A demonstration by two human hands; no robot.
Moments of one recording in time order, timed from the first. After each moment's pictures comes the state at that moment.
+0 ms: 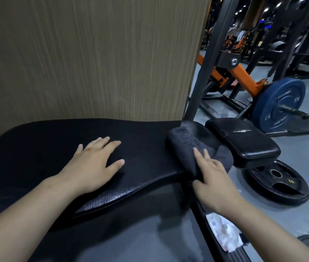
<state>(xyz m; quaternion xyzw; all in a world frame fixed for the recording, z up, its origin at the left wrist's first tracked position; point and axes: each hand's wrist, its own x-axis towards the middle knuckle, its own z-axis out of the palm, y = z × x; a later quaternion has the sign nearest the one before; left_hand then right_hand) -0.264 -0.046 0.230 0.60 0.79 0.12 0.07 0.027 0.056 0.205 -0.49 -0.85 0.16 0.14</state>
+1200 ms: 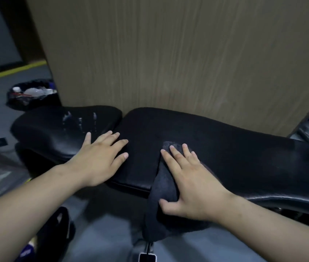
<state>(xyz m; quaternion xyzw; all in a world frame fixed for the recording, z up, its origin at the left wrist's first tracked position) -0.426 -0.233 0.211 0.48 0.88 0.02 0.02 -0.211 -0.076 0.219 -0.11 -0.99 0.03 0.02</state>
